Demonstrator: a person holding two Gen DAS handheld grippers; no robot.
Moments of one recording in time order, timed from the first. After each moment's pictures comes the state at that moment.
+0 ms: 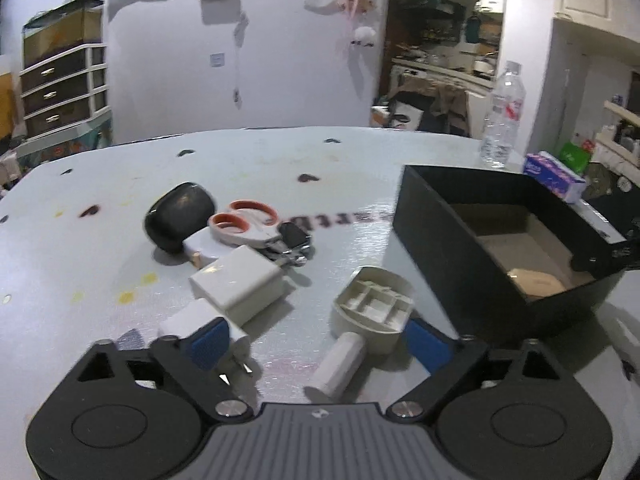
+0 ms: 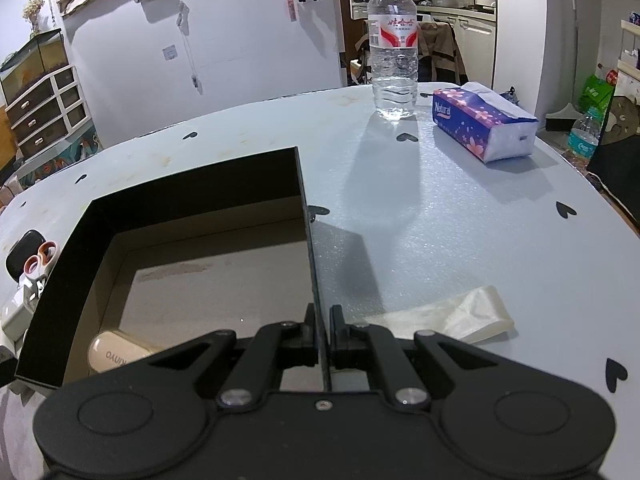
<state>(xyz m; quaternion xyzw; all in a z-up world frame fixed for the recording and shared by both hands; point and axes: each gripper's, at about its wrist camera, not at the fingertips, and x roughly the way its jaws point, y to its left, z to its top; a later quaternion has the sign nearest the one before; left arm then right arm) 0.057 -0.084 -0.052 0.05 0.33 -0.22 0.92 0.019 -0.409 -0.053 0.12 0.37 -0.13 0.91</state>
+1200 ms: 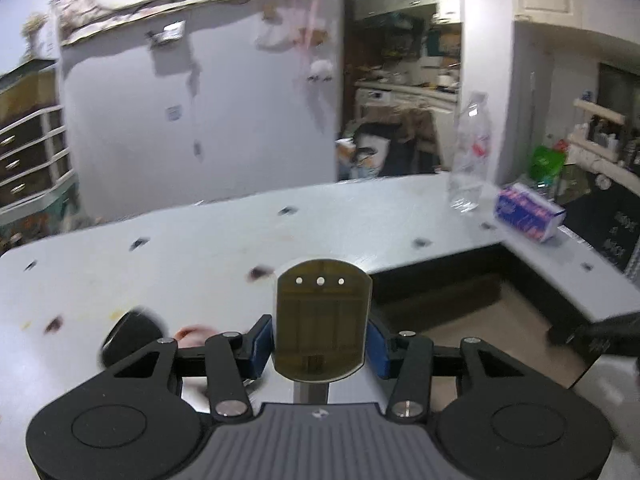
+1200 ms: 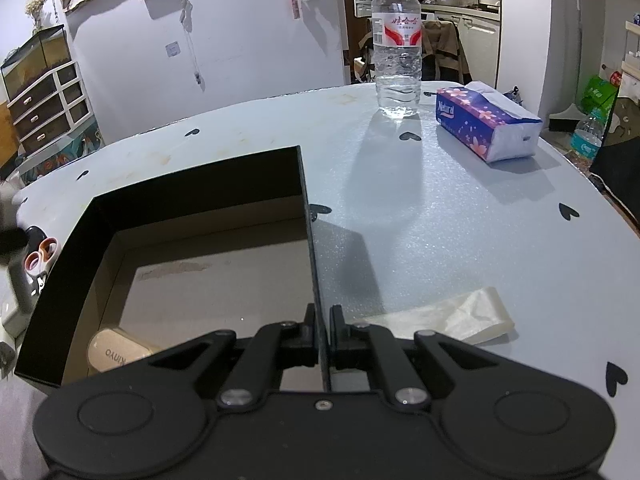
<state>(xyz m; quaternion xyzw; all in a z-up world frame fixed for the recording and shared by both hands) 0.100 -0.154 0.008 0.08 0.28 -0.26 0.92 0.020 -0.410 -0.053 0.12 0.37 -0.12 0.91</state>
